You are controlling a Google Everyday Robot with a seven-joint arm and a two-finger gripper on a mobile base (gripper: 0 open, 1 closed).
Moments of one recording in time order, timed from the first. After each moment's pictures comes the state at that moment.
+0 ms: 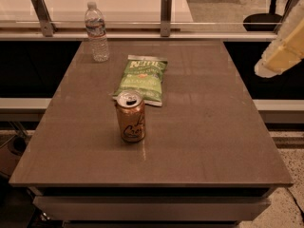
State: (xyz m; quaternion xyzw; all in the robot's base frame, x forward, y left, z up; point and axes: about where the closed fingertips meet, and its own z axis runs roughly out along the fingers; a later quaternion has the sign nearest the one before) arm 0.434 -0.173 1.113 -0.57 0.72 -0.11 0.38
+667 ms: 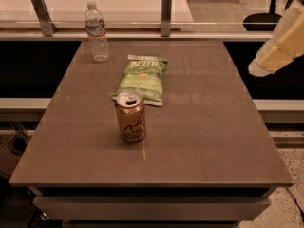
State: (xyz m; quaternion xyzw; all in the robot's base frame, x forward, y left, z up) arm 0.442 -0.166 1.108 -0.58 0.70 -0.09 0.40
